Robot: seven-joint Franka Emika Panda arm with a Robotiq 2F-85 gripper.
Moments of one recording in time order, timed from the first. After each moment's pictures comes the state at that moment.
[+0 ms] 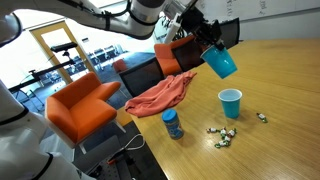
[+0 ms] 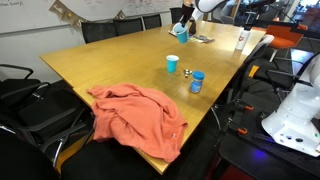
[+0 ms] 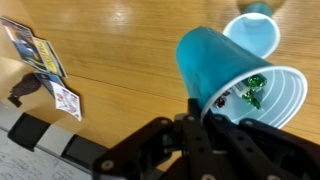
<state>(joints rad) -0.09 0.15 -0.03 -1.82 -0.61 2.36 0.30</state>
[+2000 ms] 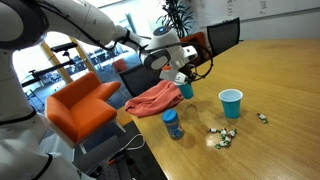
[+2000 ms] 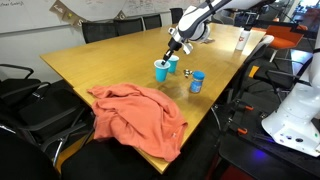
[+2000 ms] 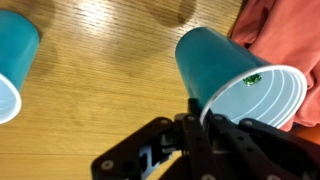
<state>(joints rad) -0.13 0.35 0.18 -2.04 0.42 2.76 -0.61</state>
